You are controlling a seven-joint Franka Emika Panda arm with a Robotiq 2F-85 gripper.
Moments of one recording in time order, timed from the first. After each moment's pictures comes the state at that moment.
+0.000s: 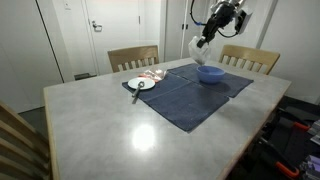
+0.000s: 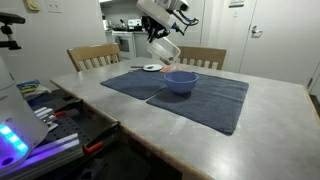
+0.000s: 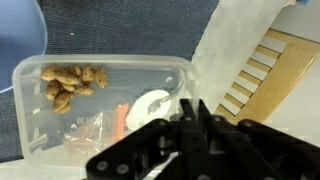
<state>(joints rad) -0.13 0.06 -0.12 -2.29 0.86 2.16 -1.14</state>
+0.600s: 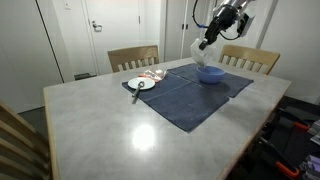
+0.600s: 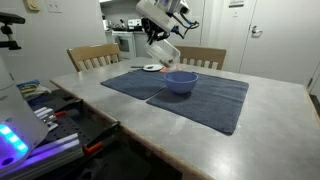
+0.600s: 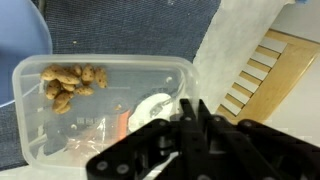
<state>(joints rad) -0.13 0.06 -0.14 -2.32 0.87 2.16 -1.16</state>
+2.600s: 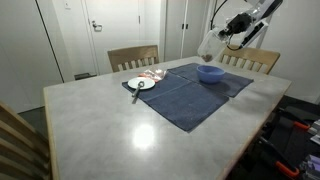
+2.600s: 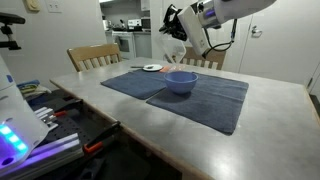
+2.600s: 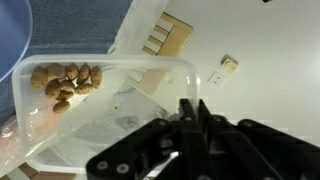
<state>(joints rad) -0.41 0.45 -0.28 -1.91 1.00 1.31 -1.54</state>
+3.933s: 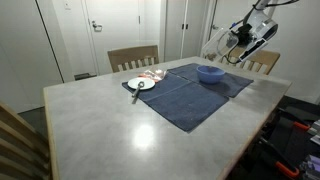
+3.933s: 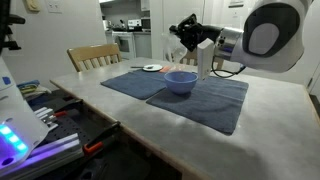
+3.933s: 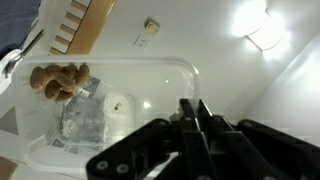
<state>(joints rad) -0.60 0.84 -0.25 -1.59 1.13 0.83 -1.61</state>
